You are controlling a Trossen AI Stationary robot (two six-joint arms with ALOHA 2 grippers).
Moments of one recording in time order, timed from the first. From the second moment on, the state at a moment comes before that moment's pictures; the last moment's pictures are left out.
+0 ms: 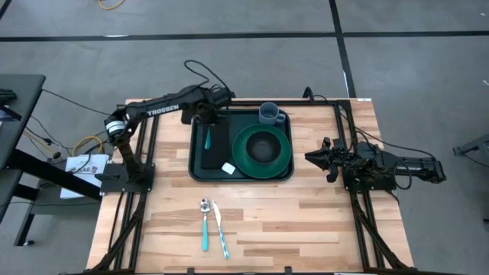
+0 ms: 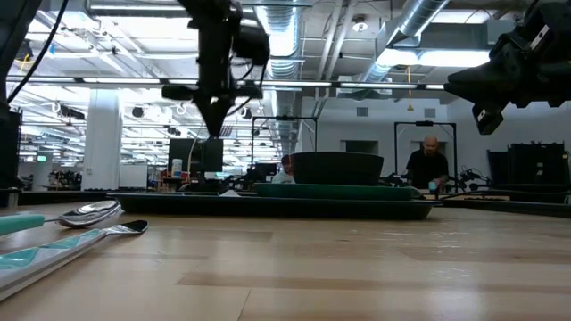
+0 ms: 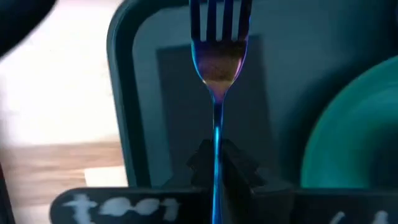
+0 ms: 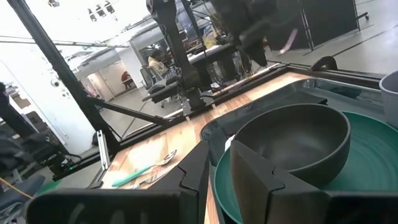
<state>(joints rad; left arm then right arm) 0.48 1.77 1.55 -1.20 -0.17 -0.99 -0.07 0.01 0.01 -0.01 0.00 0.39</state>
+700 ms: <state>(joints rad) 0.54 1.77 1.22 -0.91 0.01 -1.01 -0.07 0.01 0.01 -0.01 0.00 0.39</state>
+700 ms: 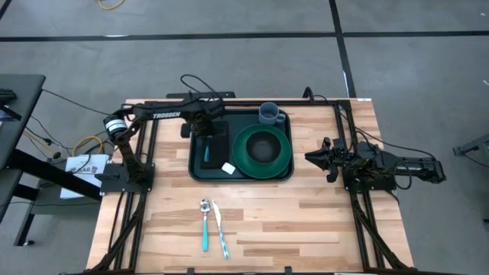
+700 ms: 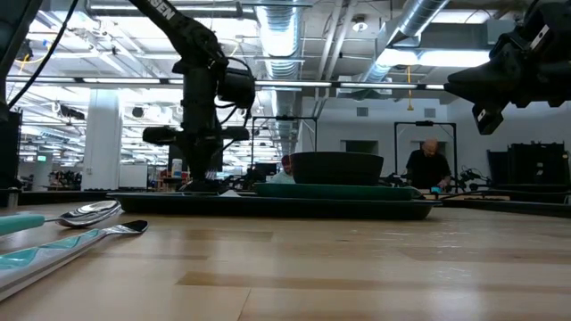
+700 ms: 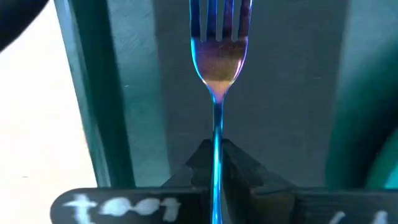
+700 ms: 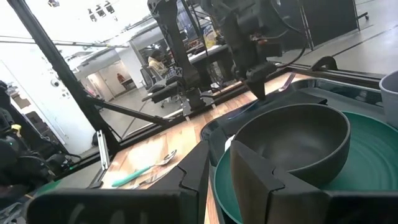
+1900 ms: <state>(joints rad) 0.56 1.77 1.11 -0.77 0.02 -0.94 -0.07 0.01 0.01 -0.01 0.00 0.39</state>
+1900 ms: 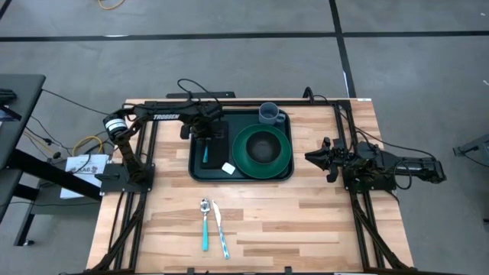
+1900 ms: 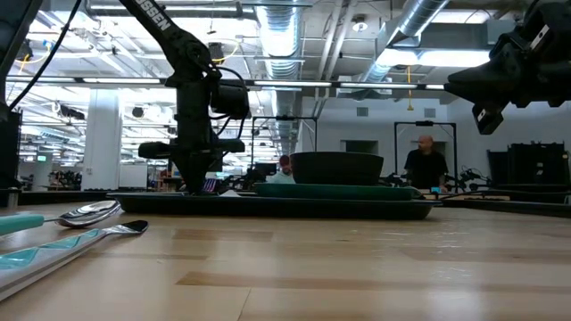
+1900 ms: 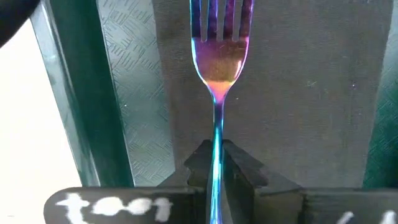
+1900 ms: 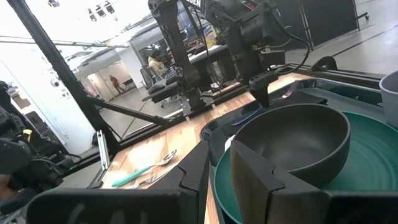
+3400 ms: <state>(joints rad) 0.51 1.71 1.22 -0.84 -0.02 -0.79 -0.07 0.01 0.01 -0.01 0.00 0.39</state>
